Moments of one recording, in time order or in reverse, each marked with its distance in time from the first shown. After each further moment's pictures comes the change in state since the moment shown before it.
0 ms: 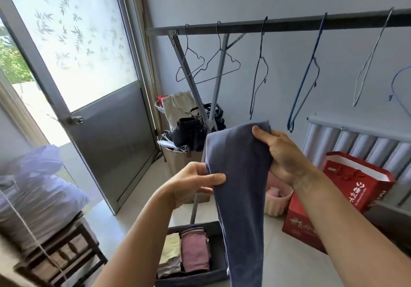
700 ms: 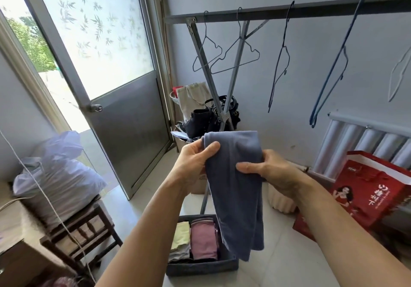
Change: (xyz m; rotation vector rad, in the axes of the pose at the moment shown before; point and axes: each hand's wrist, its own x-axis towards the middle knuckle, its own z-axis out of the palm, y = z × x) left_hand -0.005 0.006 -0.003 -0.249 0.386 0.116; right_hand 0.008 0.049 0.000 -0.545 -0.204 0.141
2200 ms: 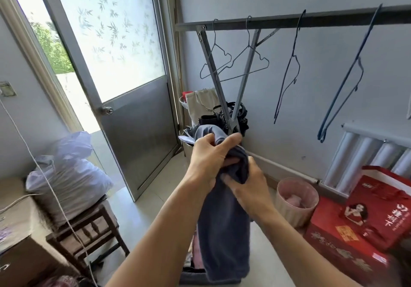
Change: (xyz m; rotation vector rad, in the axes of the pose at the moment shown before) left_hand 0.020 0.028 0.049 -0.038 0.233 0.041; right_hand 0.017 0.025 0.047 -0.108 0.292 -0.318
